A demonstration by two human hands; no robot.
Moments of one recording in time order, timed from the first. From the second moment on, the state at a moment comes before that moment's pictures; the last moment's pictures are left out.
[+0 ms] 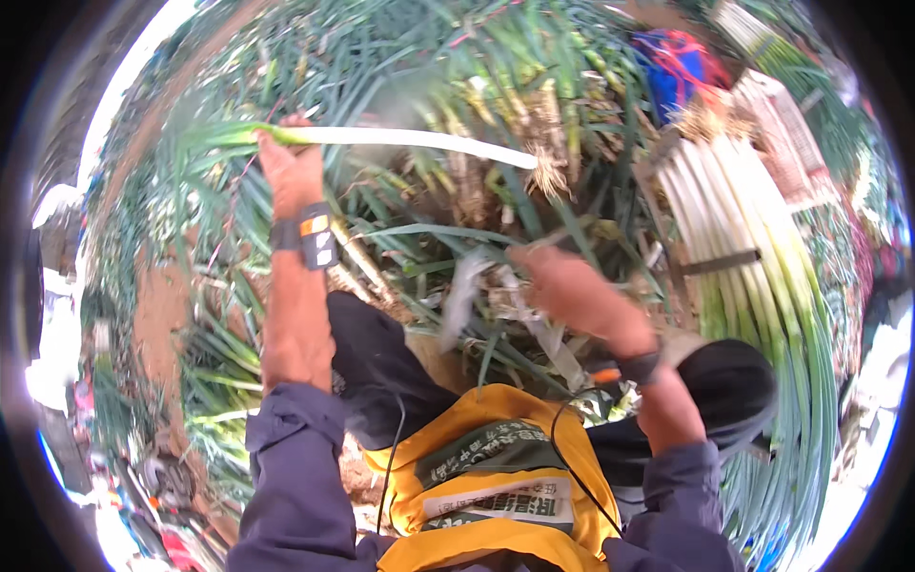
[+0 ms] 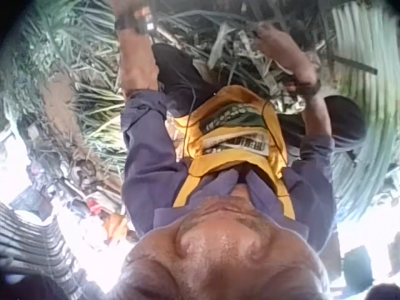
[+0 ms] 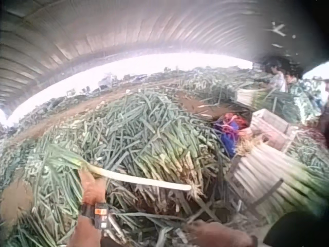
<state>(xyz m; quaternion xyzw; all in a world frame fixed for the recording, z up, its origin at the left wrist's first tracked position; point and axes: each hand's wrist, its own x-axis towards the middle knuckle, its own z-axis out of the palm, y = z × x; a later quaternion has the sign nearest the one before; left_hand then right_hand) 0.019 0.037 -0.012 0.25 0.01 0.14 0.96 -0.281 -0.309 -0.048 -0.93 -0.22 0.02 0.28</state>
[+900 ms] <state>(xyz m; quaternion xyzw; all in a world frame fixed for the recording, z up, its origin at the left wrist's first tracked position) -0.115 -0.269 -0.042 0.62 -0.14 -0.32 0.71 -0.393 -0.619 0.334 -0.82 0.29 -0.49 -0.01</state>
